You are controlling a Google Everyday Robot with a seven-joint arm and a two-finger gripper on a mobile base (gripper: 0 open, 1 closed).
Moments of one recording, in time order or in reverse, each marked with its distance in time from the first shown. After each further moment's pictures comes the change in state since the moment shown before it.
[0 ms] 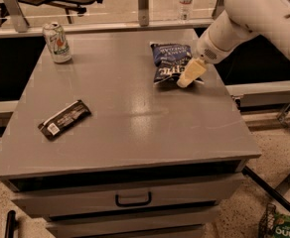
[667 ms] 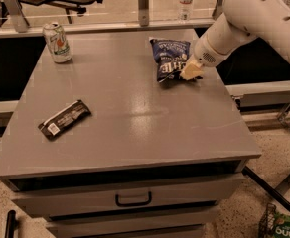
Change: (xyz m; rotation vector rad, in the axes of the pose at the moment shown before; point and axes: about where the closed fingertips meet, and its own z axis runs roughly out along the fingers) arm -0.002 0.014 0.006 -0.046 -0.011 -0.022
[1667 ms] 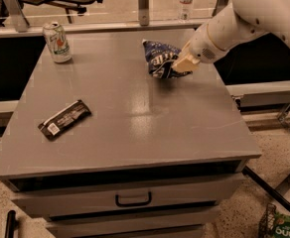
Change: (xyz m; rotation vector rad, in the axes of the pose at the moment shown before) arm -0.041 0.026 -0.028 -0.041 -0.168 -0.121
